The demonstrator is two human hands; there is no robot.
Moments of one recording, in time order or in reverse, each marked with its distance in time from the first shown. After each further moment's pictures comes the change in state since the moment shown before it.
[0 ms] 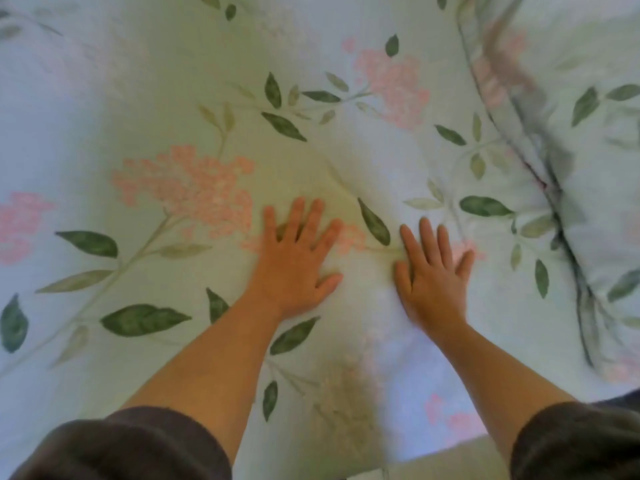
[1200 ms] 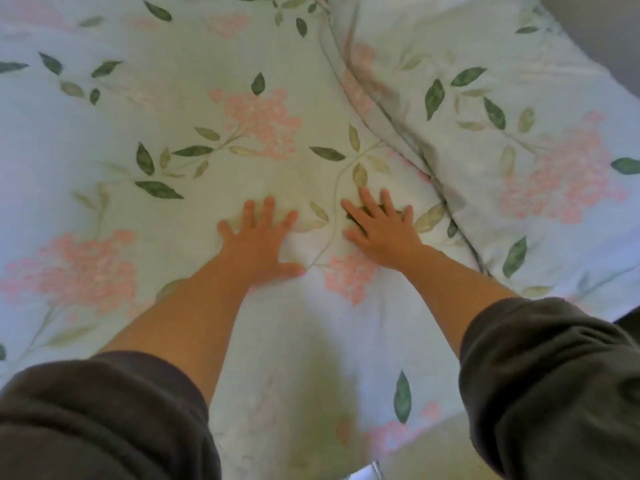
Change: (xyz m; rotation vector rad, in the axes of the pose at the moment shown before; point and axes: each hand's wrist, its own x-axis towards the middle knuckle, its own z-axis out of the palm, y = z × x) left_hand 0.130 0.081 -0.056 -0.013 -0.402 -0.030; right_hand 0.091 0.126 -0.044 0.054 -0.166 -0.134
